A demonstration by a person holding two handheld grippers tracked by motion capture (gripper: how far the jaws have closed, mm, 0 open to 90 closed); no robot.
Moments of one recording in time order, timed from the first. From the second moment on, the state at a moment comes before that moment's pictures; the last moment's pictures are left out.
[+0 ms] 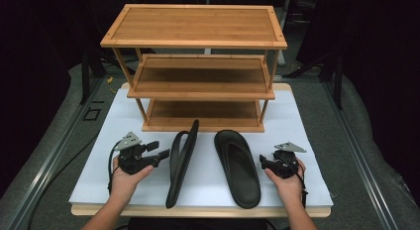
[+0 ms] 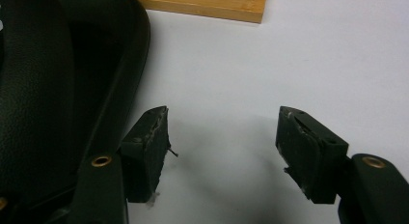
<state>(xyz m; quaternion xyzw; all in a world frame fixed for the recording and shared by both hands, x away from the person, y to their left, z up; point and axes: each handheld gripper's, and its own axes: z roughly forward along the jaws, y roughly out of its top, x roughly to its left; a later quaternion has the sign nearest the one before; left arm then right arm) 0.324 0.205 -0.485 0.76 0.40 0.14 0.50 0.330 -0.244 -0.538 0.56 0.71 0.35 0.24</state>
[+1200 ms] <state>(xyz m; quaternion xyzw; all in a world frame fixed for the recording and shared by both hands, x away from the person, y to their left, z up) 0.324 0.159 -0.528 0.79 0.38 0.05 0.47 0.330 -0.247 -0.538 0.56 0.71 0.36 0.23</state>
